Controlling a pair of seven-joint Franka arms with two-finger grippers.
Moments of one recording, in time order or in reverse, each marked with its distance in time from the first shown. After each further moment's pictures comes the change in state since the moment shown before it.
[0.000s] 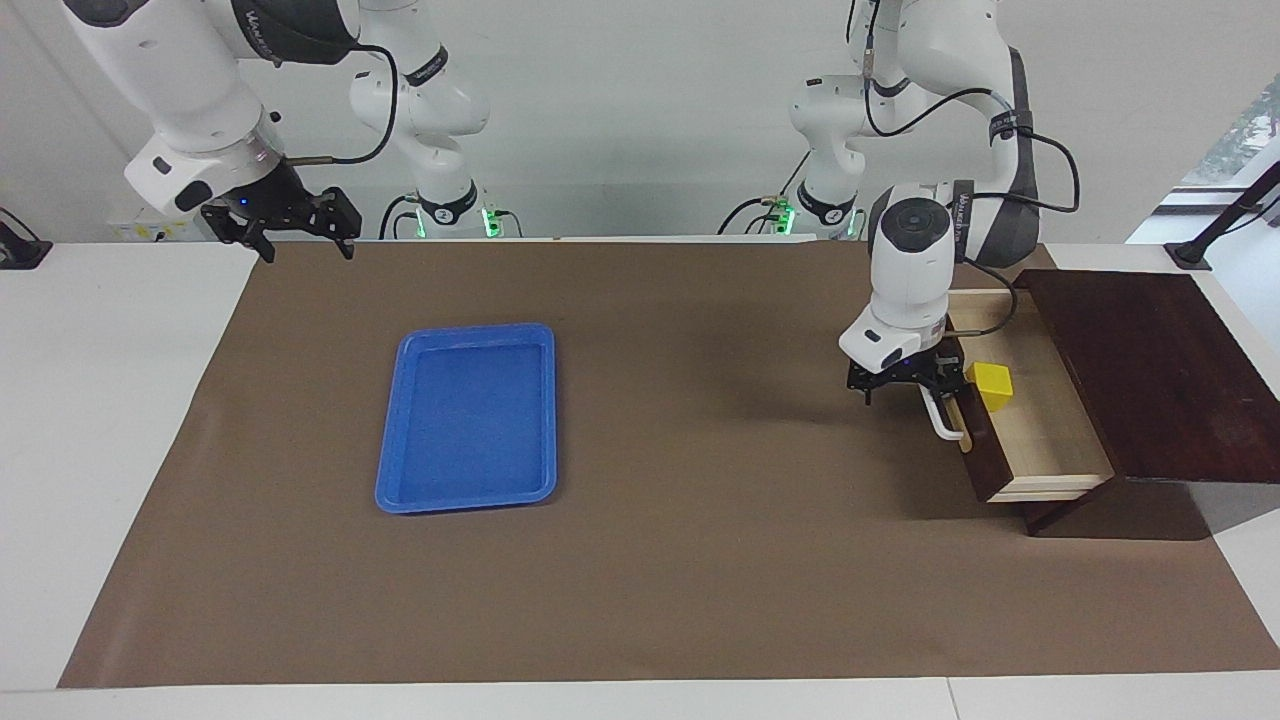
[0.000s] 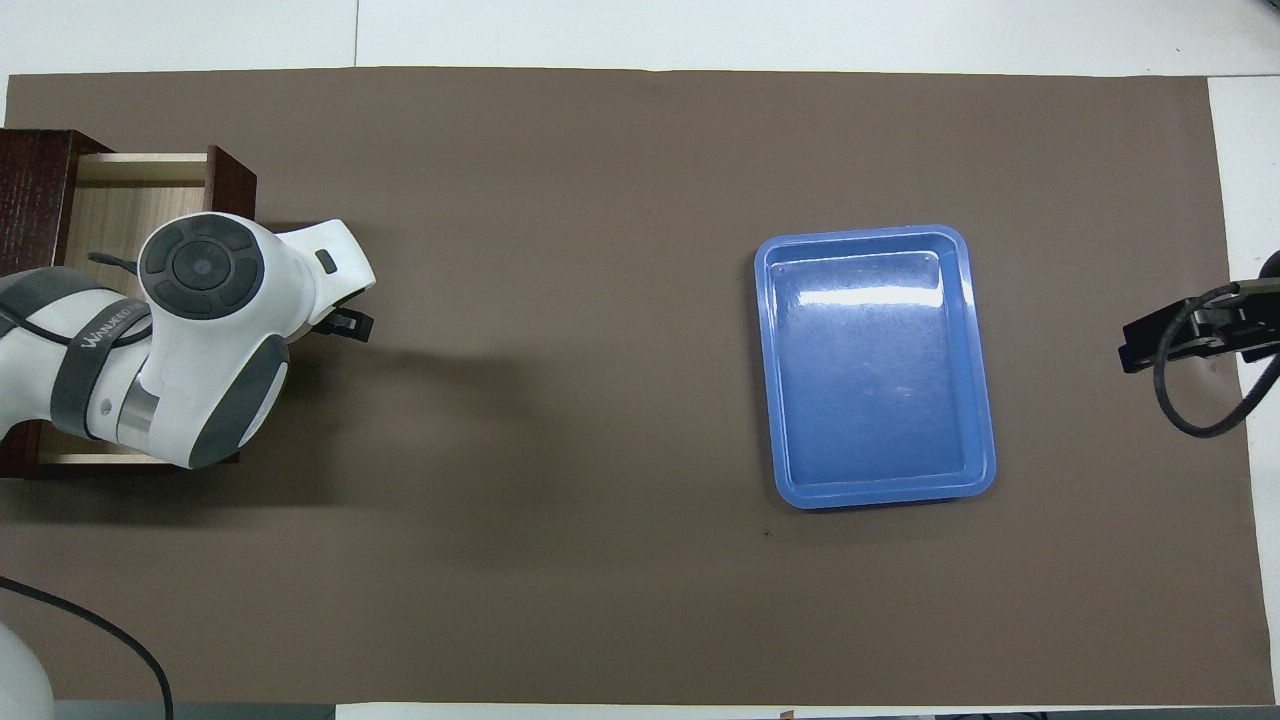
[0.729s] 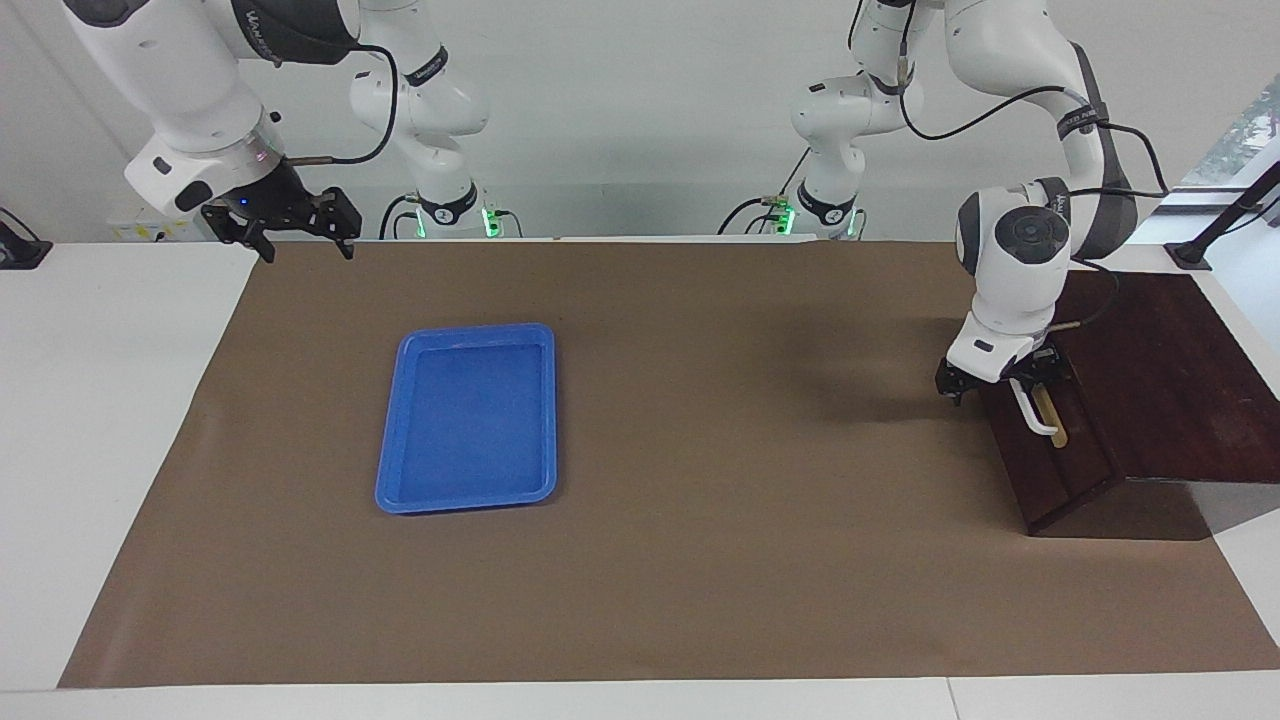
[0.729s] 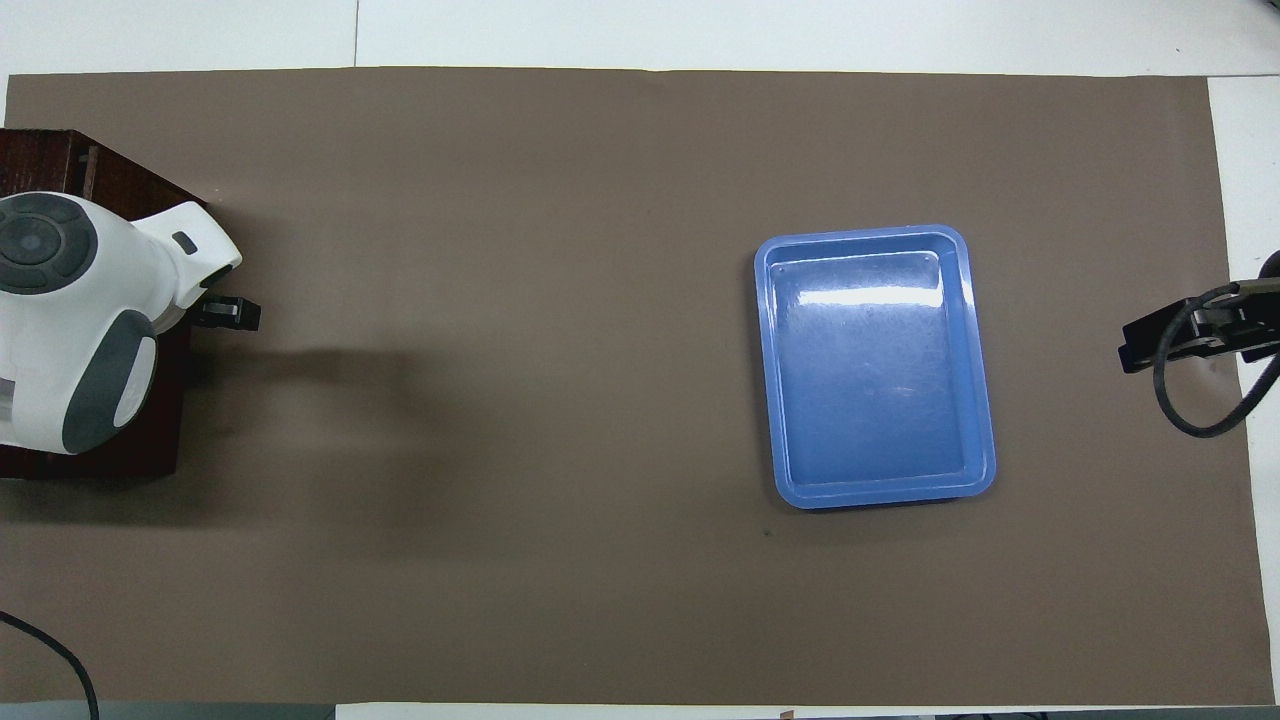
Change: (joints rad) left arm 0.188 0.001 0.007 0.003 0.023 0.000 0.016; right arm 0.000 0.000 0.000 0.000 0.000 0.000 0.000
